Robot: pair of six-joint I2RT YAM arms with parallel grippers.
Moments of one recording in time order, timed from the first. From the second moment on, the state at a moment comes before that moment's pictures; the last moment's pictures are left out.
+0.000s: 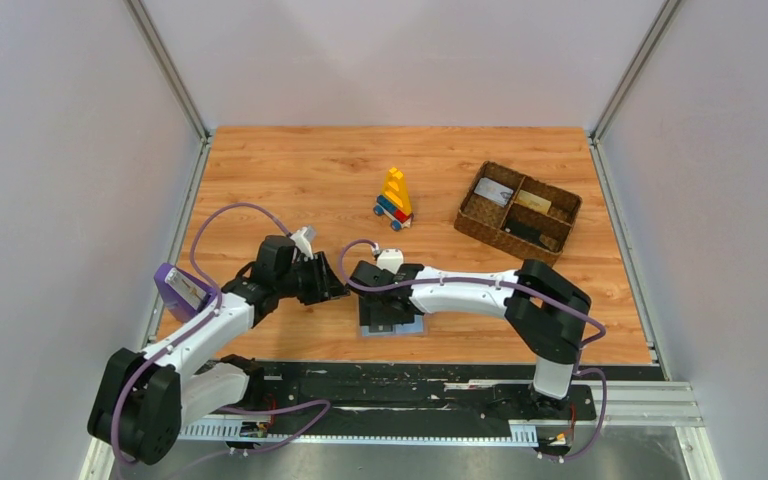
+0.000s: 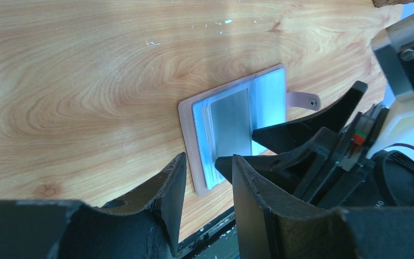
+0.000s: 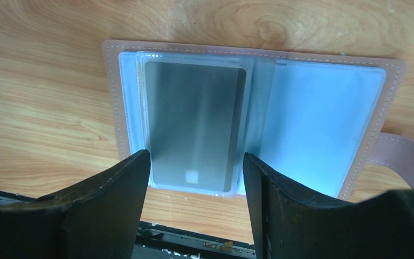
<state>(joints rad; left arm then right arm) -0.39 1.05 0.47 -0.17 0.42 -0.66 1.13 1.82 1.19 -0.59 0.25 1.00</state>
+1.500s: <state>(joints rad) -0.39 1.17 0.45 0.01 0.58 -0.68 1.12 1.70 1.02 -0.40 0.22 0.99</state>
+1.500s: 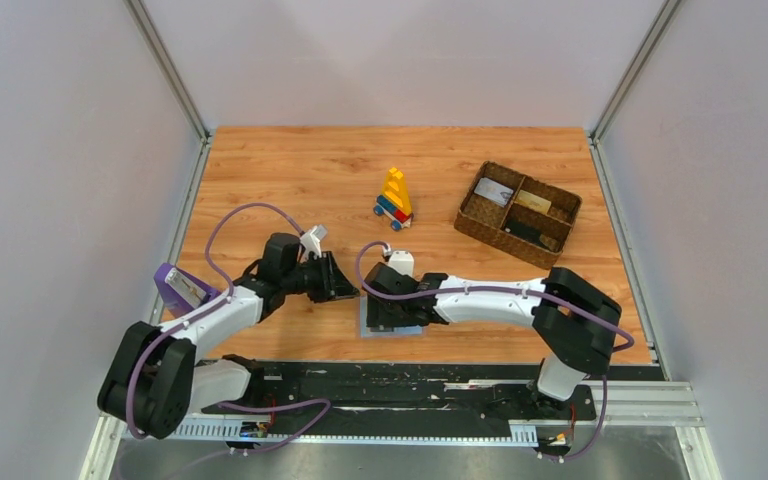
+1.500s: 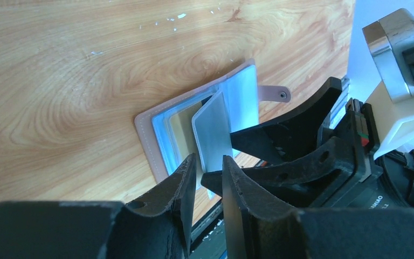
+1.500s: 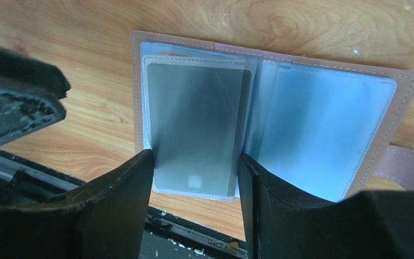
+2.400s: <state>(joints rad) -0.43 1.40 0.45 0.13 0.65 -0.71 1.05 1.58 0.86 -0.15 0.06 0.98</state>
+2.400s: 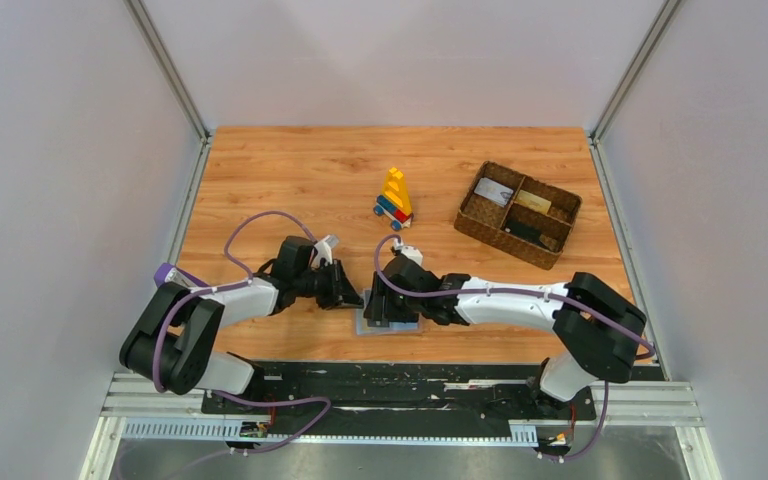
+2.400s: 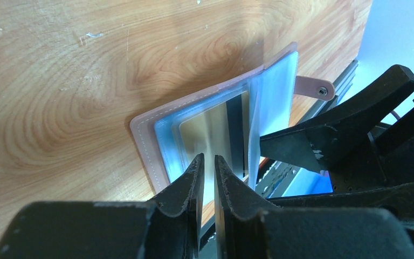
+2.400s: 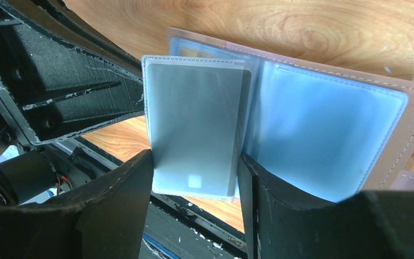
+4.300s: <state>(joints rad) -0.54 1.43 0.51 0.19 0.66 -0.73 1.00 1.46 0.78 -0.26 0.14 0.98</state>
